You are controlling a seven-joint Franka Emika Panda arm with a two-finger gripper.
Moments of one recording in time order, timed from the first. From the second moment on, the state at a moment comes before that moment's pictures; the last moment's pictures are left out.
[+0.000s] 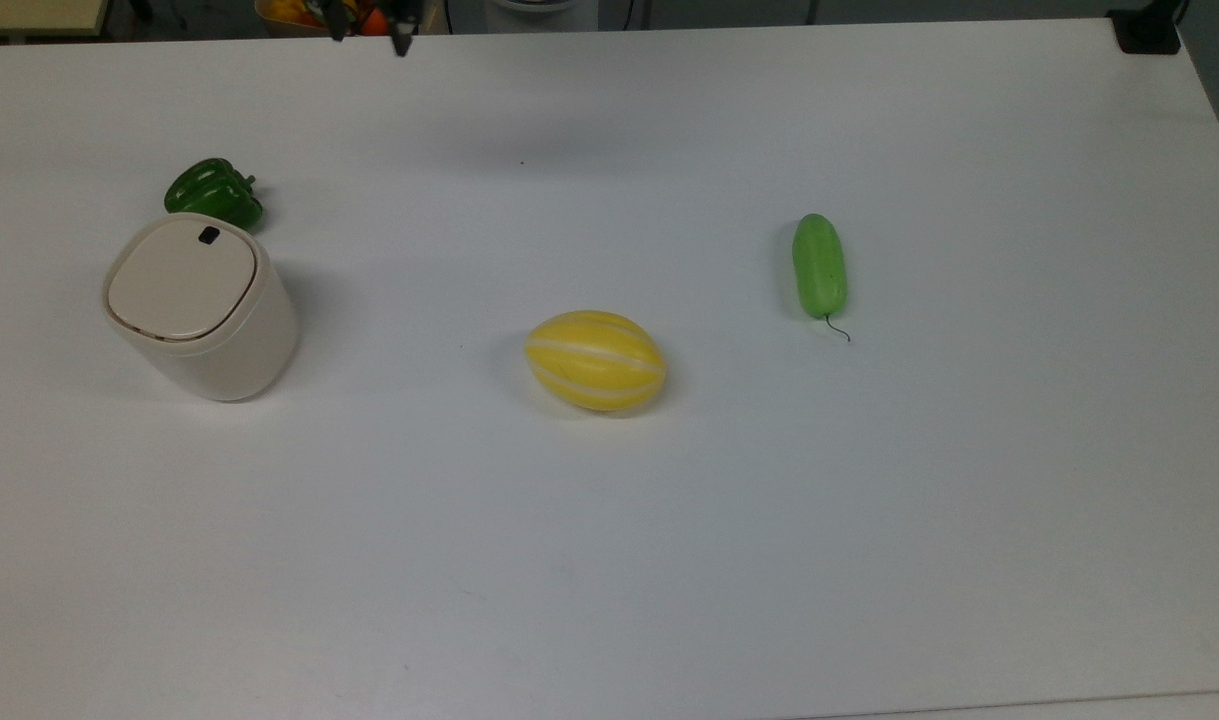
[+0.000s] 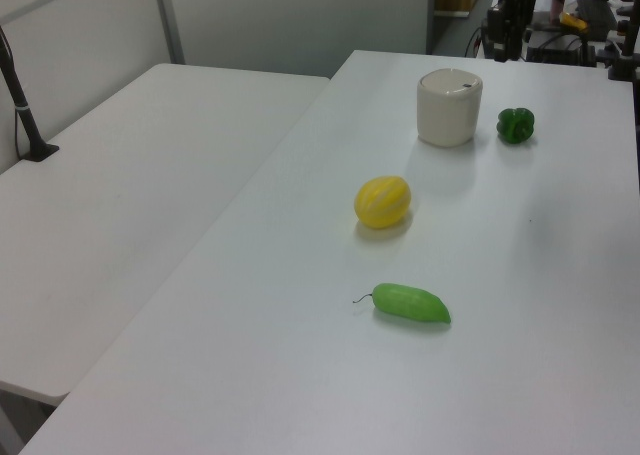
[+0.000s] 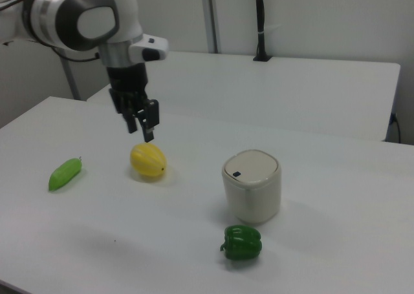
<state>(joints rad) 0.07 -0.04 -0.17 -1.72 0.00 1.67 0.11</state>
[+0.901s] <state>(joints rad) 0.07 -0.07 -0.12 -1.72 0.00 1.64 0.08</state>
